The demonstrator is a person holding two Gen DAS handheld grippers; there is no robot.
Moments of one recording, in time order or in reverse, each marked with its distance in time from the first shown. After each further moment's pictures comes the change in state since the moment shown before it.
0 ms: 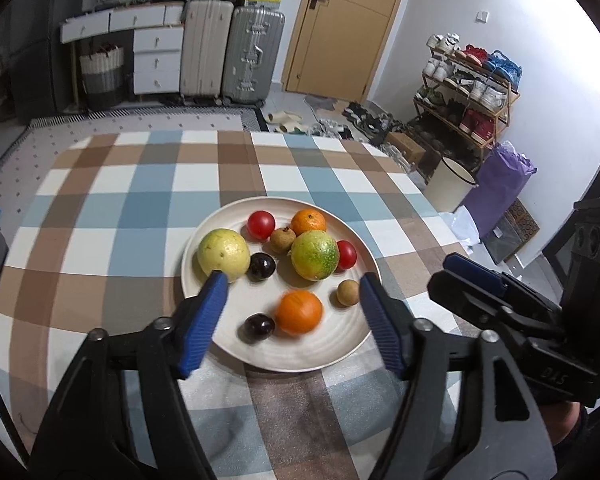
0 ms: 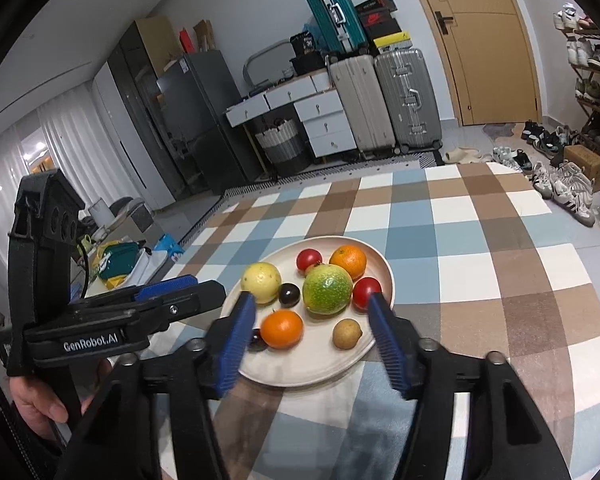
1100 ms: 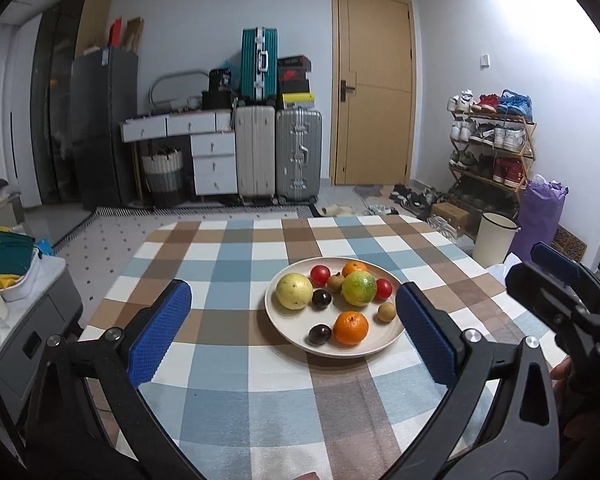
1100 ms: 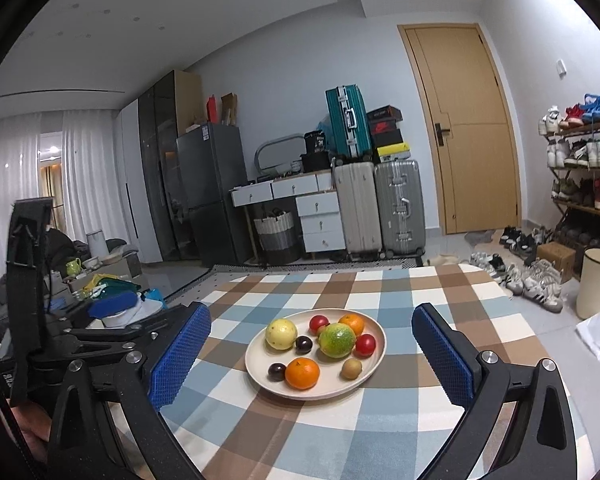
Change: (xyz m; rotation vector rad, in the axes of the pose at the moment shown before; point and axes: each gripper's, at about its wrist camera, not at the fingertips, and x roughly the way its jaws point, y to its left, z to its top) left arm -0.131 -0.026 -0.079 0.106 -0.395 0.243; right arm -0.091 0.061 -0.051 -0.180 -0.381 -0.098
